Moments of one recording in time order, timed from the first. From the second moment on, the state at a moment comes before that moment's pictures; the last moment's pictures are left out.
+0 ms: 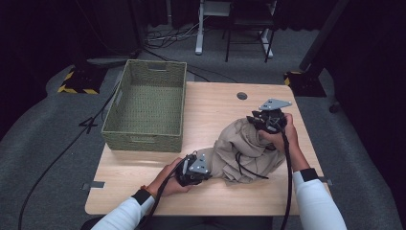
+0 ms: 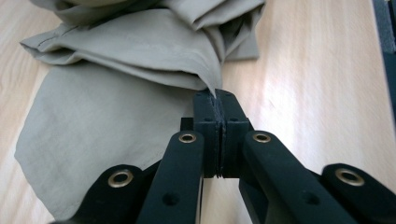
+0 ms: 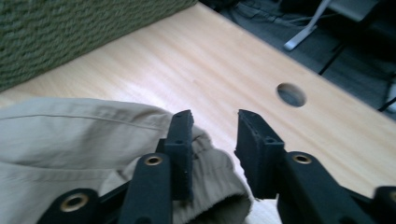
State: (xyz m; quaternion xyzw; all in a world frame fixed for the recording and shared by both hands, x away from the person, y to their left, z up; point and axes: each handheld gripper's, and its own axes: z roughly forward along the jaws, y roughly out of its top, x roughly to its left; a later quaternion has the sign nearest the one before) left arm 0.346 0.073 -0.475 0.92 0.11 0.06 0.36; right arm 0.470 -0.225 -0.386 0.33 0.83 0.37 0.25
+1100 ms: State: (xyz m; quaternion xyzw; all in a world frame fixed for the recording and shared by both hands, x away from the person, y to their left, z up) left arm 0.298 0.157 -0.481 0.91 0.20 0.06 0.36; right arm 0.363 -0.280 -0.438 0.31 0.86 0.37 0.19
